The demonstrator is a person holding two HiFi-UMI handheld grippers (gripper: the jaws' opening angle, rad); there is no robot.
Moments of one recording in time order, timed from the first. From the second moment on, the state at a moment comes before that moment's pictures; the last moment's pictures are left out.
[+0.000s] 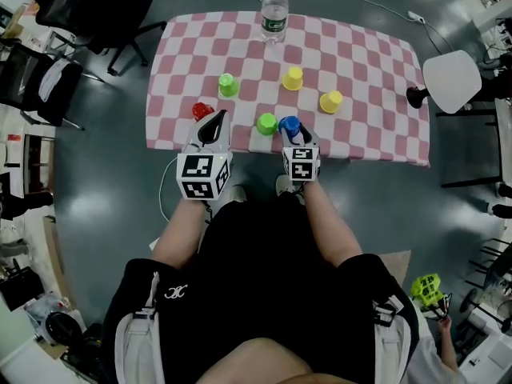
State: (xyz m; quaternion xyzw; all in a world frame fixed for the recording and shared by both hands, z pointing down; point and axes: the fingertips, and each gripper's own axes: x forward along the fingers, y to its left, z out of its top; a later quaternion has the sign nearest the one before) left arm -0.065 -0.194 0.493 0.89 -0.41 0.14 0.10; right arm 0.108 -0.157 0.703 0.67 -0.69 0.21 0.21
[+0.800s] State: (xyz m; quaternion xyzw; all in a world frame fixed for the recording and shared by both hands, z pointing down) left arm -0.036 -0.198 0.485 0.91 -0.39 0.12 0.09; right arm 0.124 -0.162 0.599 0.69 -0.71 0.13 0.04
